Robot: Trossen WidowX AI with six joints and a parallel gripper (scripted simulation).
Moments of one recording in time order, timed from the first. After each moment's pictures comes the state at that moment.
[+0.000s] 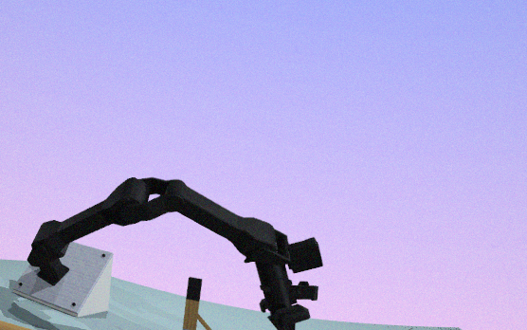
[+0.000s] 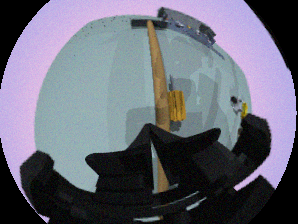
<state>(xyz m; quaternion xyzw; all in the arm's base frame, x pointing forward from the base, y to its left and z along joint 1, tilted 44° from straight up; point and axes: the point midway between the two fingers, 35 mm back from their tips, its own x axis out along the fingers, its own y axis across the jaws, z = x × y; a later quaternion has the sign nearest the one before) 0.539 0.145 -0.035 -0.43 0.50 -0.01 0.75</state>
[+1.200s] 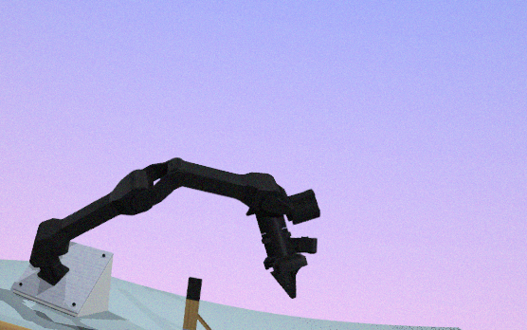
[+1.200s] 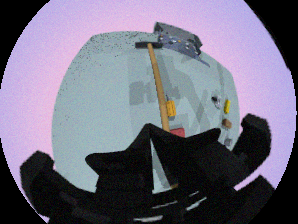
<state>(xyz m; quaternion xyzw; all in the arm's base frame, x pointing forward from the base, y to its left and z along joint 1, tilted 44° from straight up) 0.504 0.238 0.011 -0.42 0.49 -0.03 0.77</state>
